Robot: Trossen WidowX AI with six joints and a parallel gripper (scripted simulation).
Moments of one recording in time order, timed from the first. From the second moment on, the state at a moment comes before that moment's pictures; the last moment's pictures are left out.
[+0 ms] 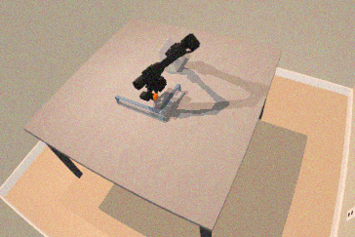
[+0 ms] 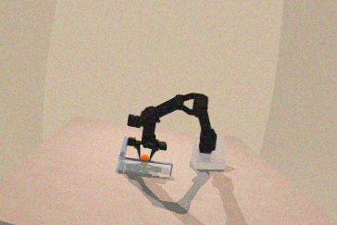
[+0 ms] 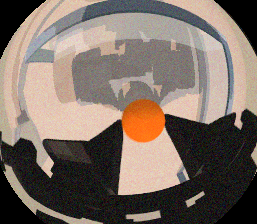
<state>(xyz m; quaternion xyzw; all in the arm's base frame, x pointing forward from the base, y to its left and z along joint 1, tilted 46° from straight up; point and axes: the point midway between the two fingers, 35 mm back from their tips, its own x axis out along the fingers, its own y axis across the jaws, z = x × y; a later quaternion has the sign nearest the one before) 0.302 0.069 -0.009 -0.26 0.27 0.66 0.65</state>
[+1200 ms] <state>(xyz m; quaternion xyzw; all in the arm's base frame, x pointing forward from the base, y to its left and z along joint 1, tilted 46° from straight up) 0.305 0.012 0.045 -0.26 0.27 0.66 0.65</state>
